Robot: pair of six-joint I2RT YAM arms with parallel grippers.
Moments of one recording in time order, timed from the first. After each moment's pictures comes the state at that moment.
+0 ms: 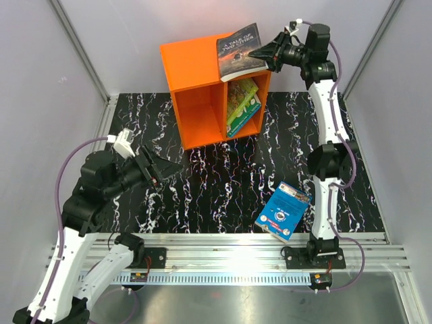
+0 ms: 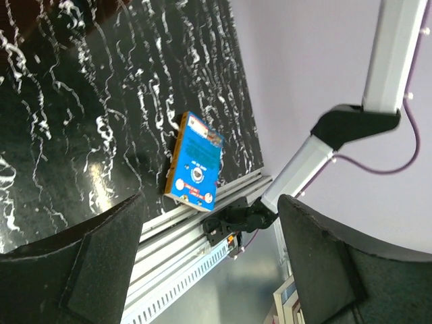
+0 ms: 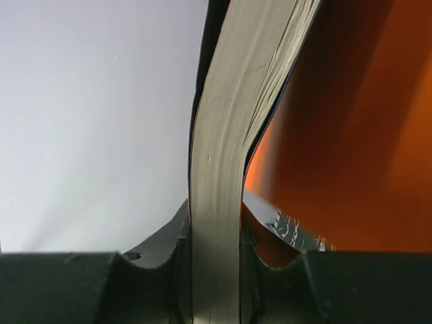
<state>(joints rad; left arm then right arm) -0.33 0.65 1.03 -0.69 0.44 -0.86 0.12 2.26 2.62 -0.46 -1.00 1.16</state>
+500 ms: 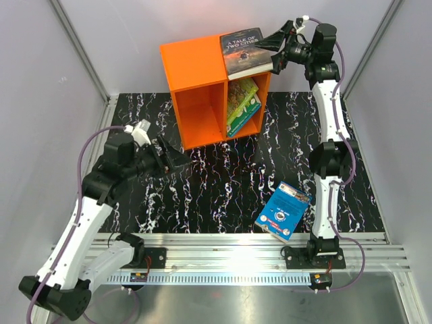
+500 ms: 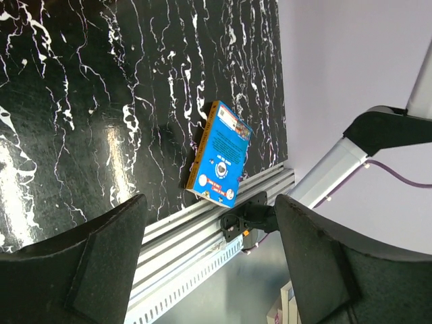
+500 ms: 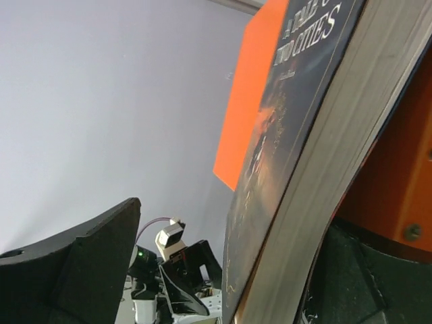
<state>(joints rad) -0.33 0.85 1.02 -0.66 0.44 -0.83 0.06 2.38 2.69 -0.27 -1.06 1.25</state>
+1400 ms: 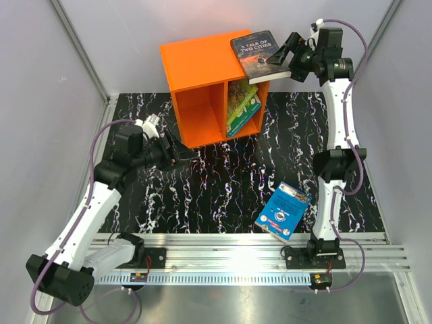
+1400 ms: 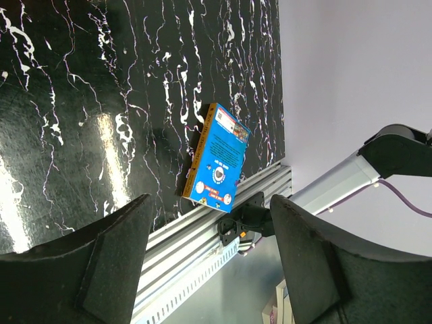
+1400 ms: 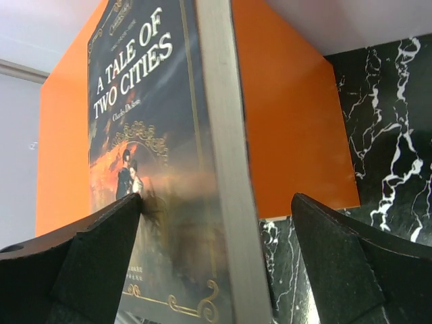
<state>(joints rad) -0.33 1.00 1.02 -0.55 0.49 -0.83 0.05 2.27 2.74 -0.92 -0.49 0.59</state>
